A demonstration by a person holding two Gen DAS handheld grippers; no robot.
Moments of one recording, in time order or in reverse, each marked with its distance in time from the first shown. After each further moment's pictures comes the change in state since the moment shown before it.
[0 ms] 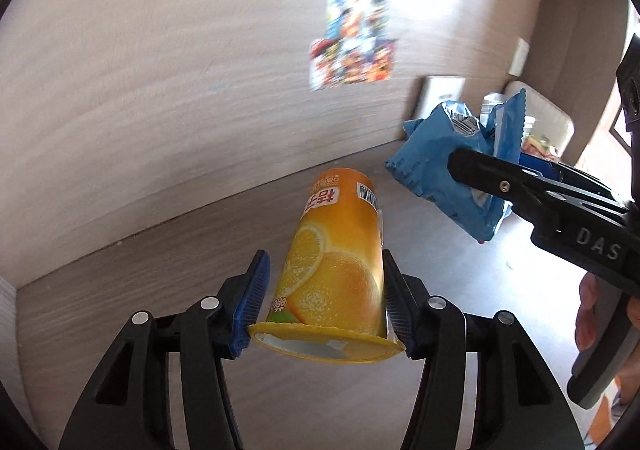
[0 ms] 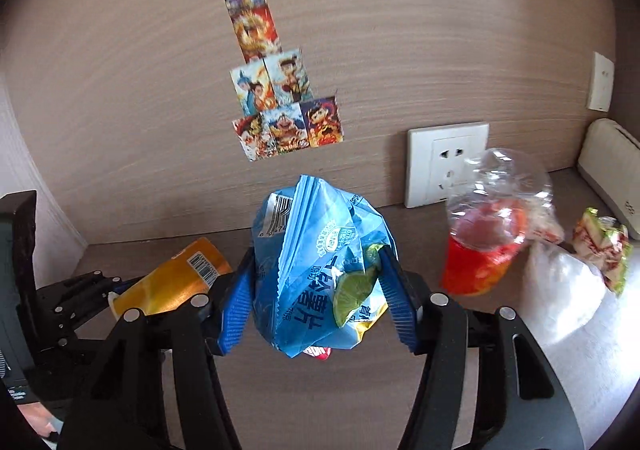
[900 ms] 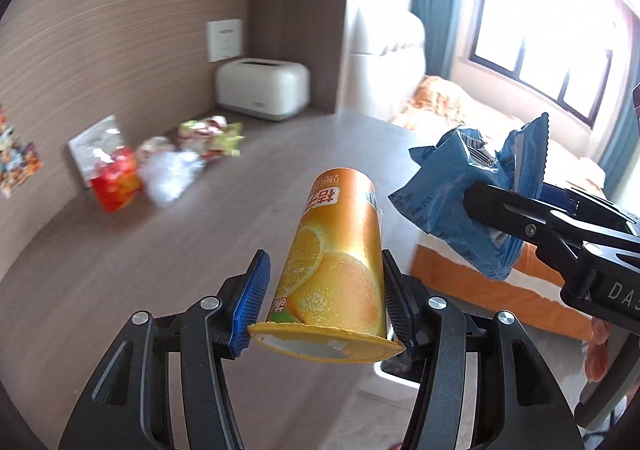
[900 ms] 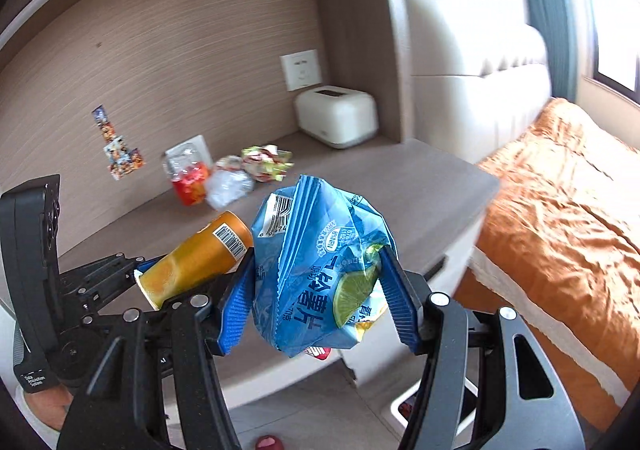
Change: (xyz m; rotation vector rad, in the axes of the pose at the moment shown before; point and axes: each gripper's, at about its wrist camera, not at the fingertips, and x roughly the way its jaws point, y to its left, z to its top) left arm -0.077 -0.326 -0.059 0.368 -0.031 -0.390; right arm -0.303 -0.175 -0.156 0.301 -0.106 -0.402
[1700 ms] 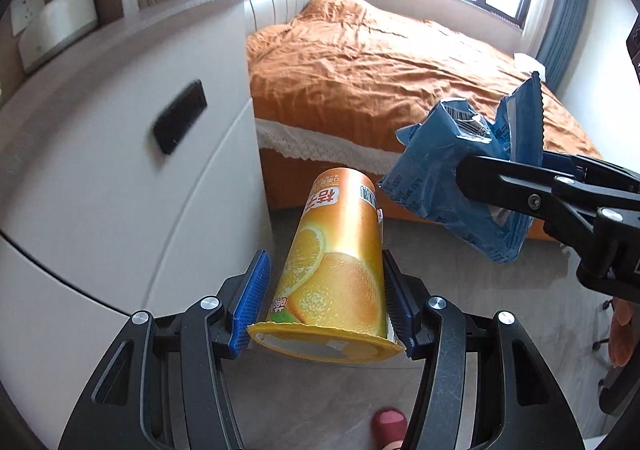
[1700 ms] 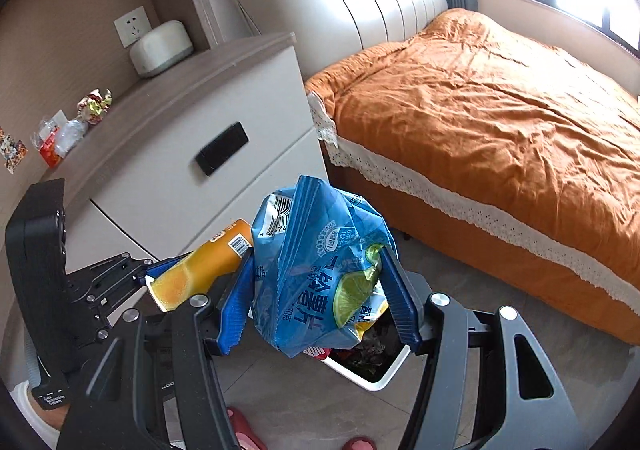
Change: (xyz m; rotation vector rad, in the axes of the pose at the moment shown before) left arm 0.175 -0.180 -0.118 0.248 0.211 -0.228; right arm 0.016 -0.187 -0.158 0.254 0.150 -0.237
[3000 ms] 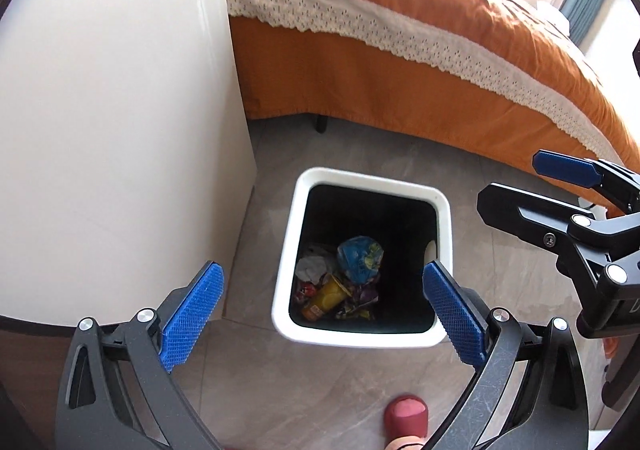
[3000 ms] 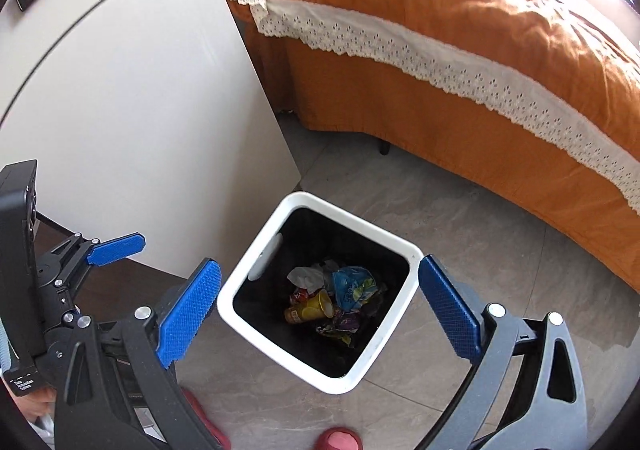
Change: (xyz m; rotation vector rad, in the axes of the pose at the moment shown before) left arm 0.211 0.012 -0.094 -0.016 0.193 -0.003; right arm 0.194 -0.084 -0.120 0.061 0.193 -0.081
